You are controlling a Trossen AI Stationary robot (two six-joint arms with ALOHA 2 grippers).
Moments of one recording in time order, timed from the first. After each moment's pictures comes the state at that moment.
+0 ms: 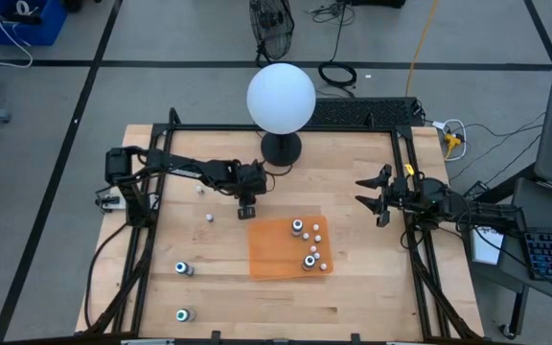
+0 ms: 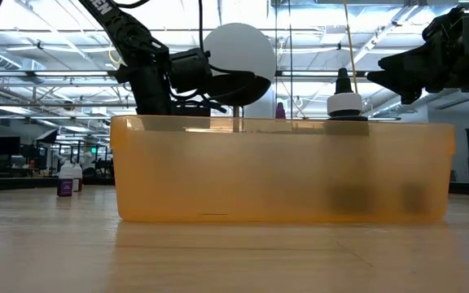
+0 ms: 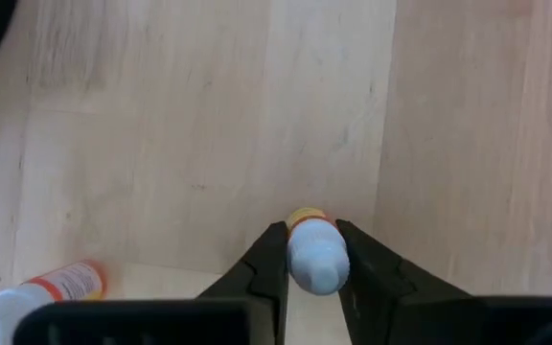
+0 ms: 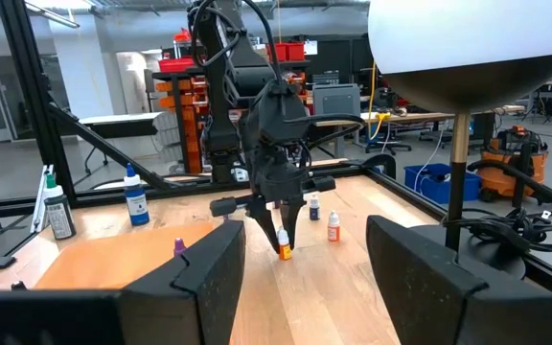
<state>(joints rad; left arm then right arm) 0.22 1.78 0.99 -0.40 0.00 0.13 -0.12 0.00 0.02 0.07 0.05 0.07</state>
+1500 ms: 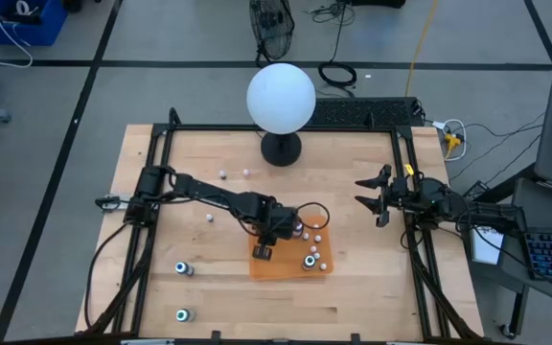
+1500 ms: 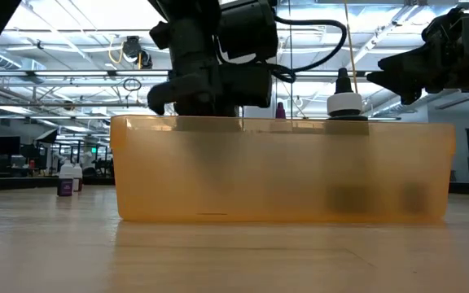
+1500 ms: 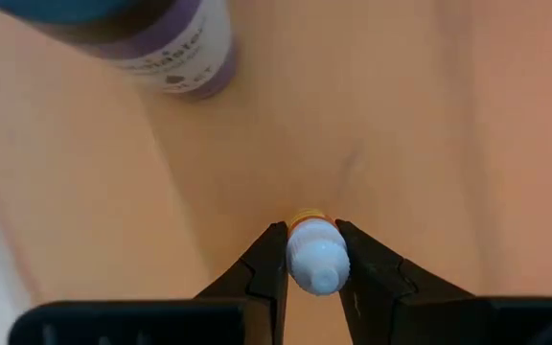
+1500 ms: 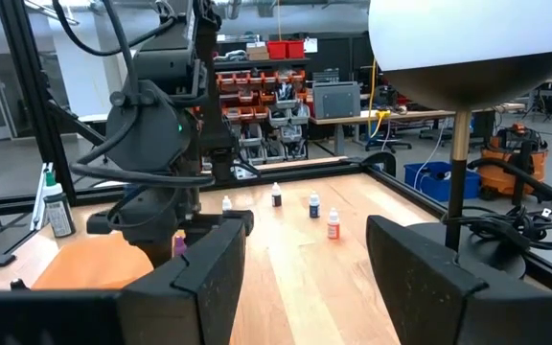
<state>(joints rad) -0.09 2.05 1.46 -0.68 0.10 0.12 -0.12 0.01 0.01 0.08 0.05 0.07</state>
